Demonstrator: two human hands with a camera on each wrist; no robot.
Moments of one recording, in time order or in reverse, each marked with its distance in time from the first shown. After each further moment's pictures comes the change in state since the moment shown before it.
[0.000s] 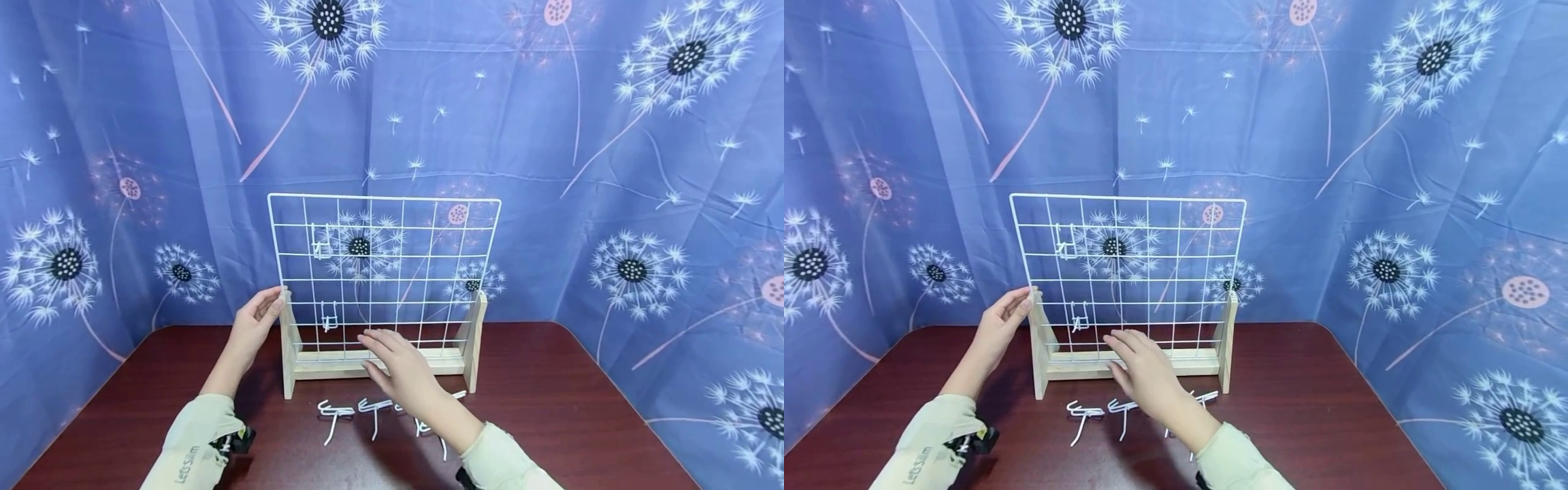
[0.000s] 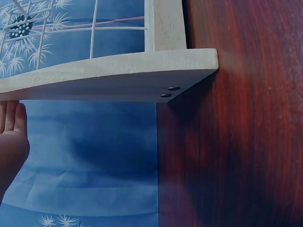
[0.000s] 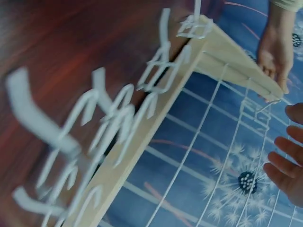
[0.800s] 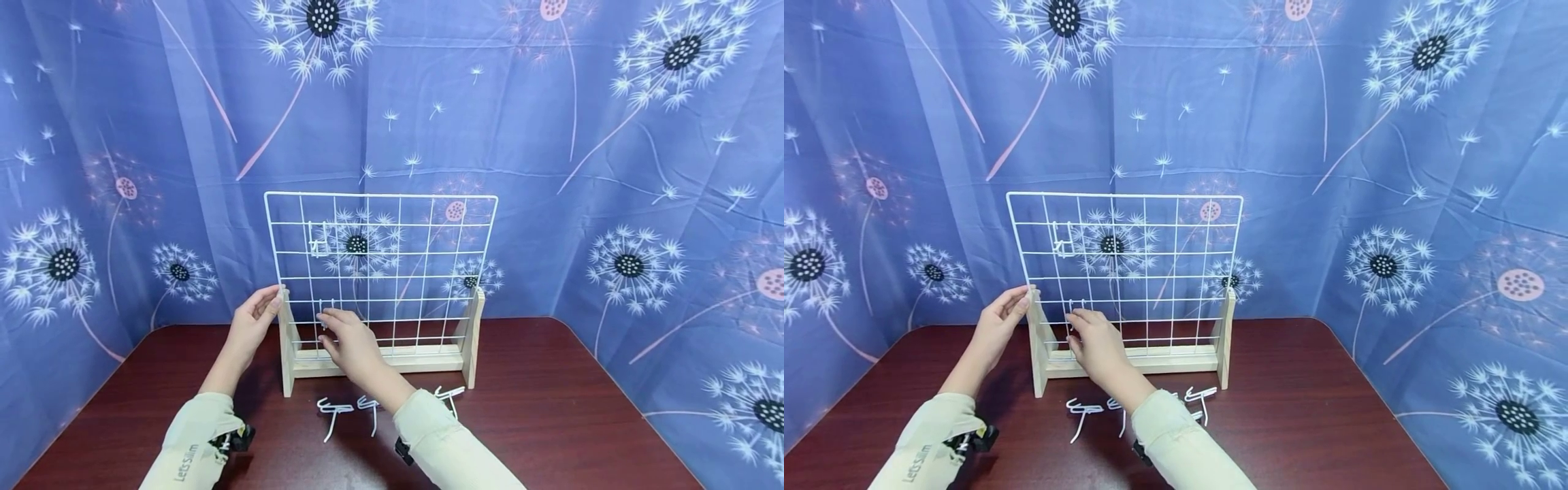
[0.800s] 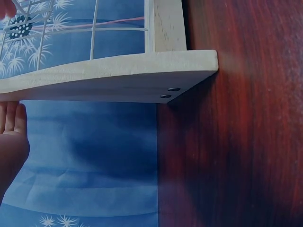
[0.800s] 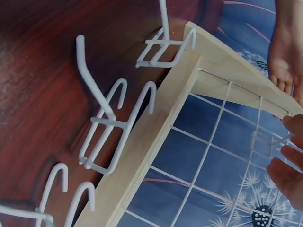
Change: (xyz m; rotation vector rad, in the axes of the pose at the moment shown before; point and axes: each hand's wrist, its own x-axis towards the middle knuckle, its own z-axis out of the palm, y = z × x) left_hand -0.003 0.003 0.002 -0.005 0.010 0.019; right_hand 0.057 -0.018 0.056 0.039 -0.028 0.191
